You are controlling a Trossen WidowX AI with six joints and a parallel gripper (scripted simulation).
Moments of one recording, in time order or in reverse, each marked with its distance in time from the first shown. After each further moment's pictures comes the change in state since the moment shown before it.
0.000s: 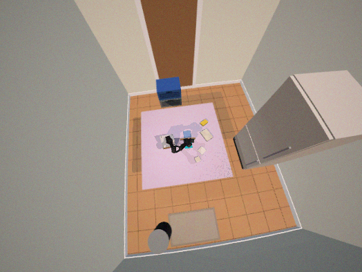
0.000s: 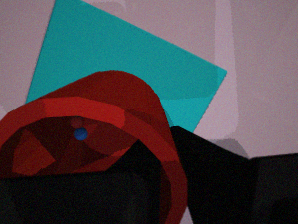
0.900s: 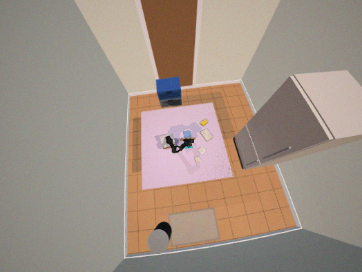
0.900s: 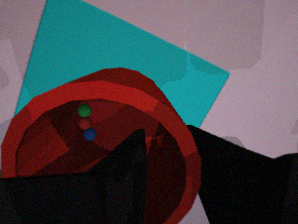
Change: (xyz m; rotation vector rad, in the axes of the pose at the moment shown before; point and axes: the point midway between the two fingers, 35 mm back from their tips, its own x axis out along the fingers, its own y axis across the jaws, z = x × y) arm 0.009 -0.001 -0.001 -0.003 0.000 -0.003
